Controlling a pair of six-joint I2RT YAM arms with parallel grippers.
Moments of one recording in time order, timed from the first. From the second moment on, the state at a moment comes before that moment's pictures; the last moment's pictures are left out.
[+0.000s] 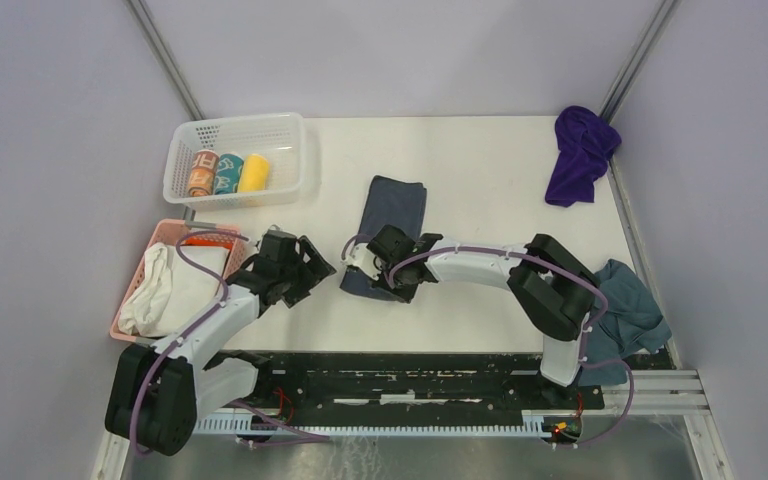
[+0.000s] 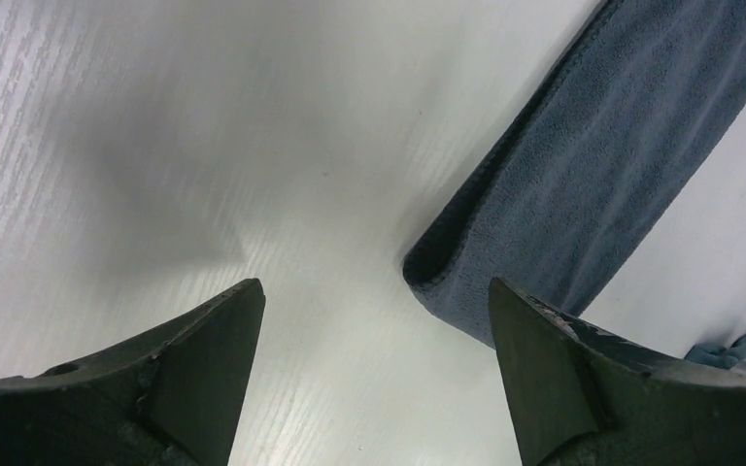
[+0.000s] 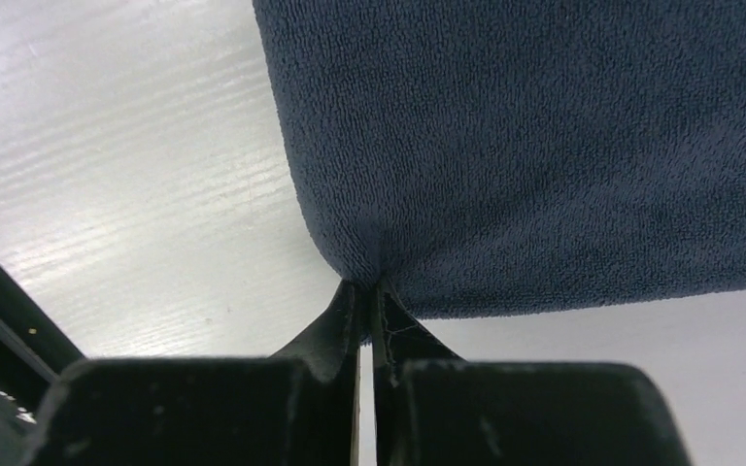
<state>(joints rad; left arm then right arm) -0.31 1.07 0.50 -0.33 -0.01 -0.92 0.96 1.87 1.20 -0.52 -0.07 -0.27</state>
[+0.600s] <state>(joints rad) -0.51 1.14 0.47 -0.29 -0.03 -1.20 0.96 1.87 1.20 -0.40 -0.17 0.01</state>
